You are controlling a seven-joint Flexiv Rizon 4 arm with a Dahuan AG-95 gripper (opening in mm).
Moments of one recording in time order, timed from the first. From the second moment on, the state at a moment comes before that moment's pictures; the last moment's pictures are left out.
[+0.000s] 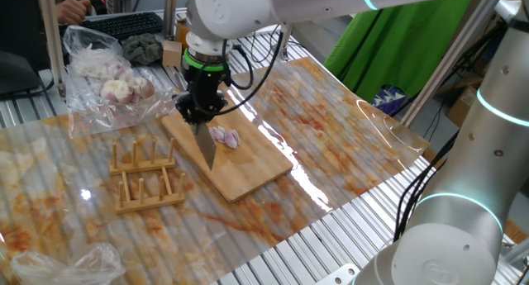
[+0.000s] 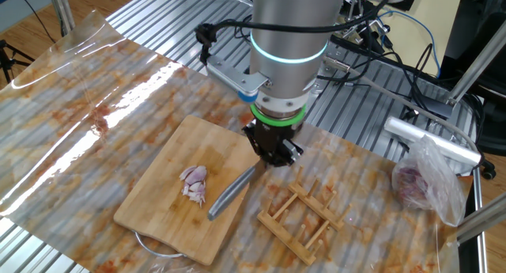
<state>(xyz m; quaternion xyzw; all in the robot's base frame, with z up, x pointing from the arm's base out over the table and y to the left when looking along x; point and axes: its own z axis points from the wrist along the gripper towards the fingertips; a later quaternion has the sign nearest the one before) 0.527 0.133 0.149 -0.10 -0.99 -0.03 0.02</state>
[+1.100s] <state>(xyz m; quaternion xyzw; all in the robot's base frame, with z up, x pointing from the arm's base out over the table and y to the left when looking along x) 0.547 0.186 0.109 -0.13 -0.99 -0.03 0.01</state>
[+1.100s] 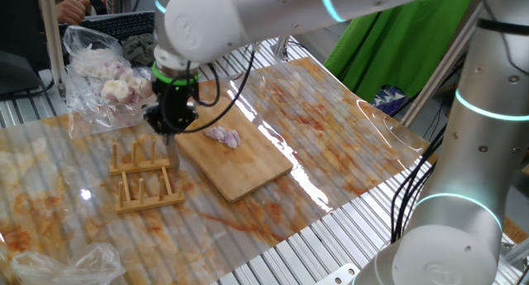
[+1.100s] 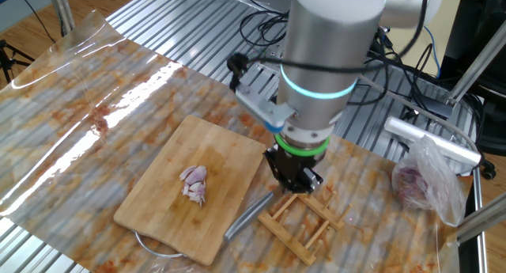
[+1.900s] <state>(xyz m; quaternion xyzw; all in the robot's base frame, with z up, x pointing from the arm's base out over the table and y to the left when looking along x) 0.546 0.191 0.068 -0.11 -0.99 -0.03 -0.01</state>
